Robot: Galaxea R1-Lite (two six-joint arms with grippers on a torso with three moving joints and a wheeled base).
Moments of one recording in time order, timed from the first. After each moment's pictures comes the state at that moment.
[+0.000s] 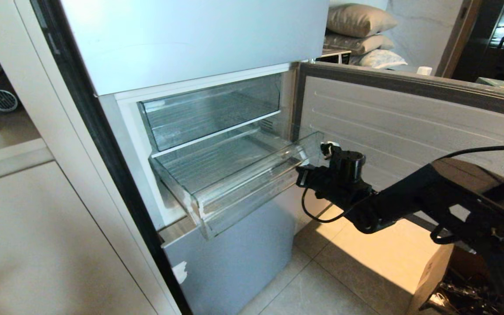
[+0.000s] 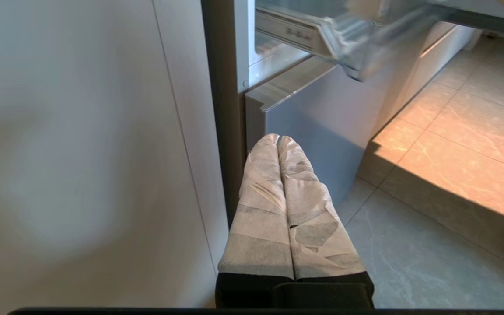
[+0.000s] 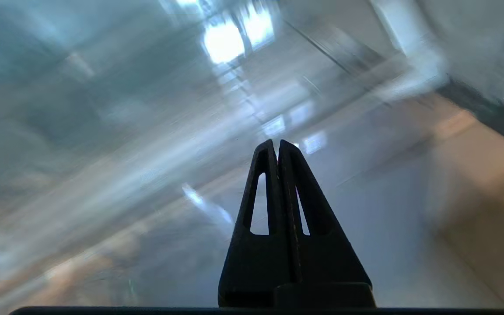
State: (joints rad) left arm 0.00 0.00 0.00 0.00 0.00 0.00; right arm 0.40 2.41 -1.42 -0.95 0.05 0.34
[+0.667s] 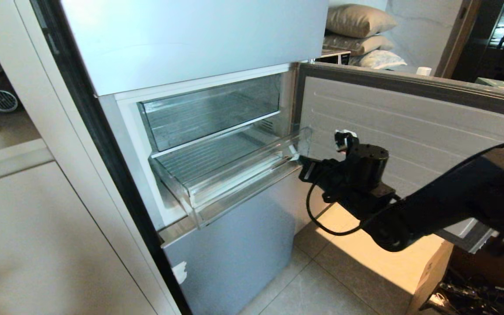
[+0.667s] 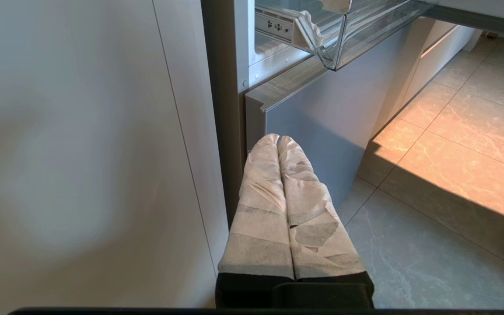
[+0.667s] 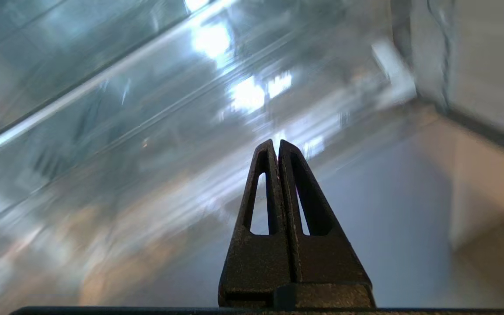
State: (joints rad) left arm 0.00 0.00 0.00 0.00 0.00 0.00; right arm 0.48 2.13 -1.08 -1.10 -0.06 0.39
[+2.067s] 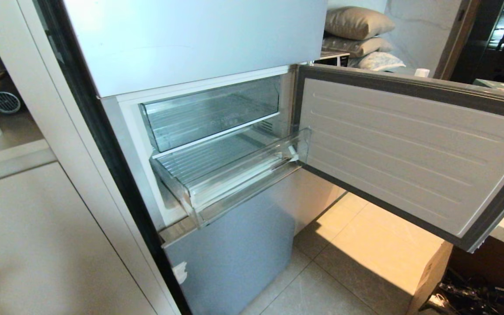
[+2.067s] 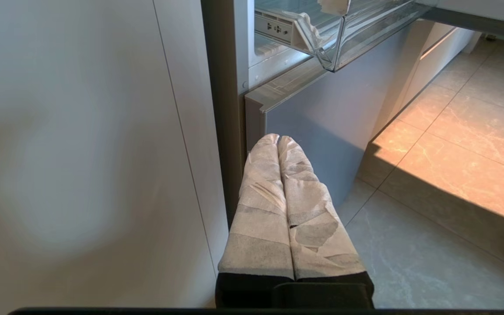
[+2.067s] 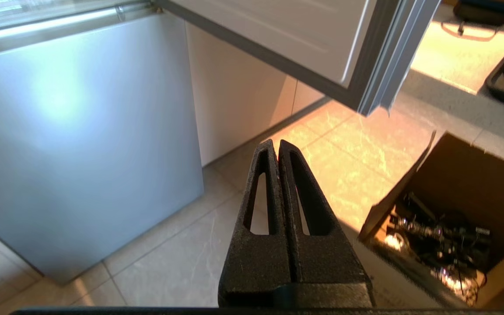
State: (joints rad) left arm 0.00 0.00 0.00 0.00 0.00 0.00; right arm 0.00 0.01 0.00 0.00 -0.02 -0.03
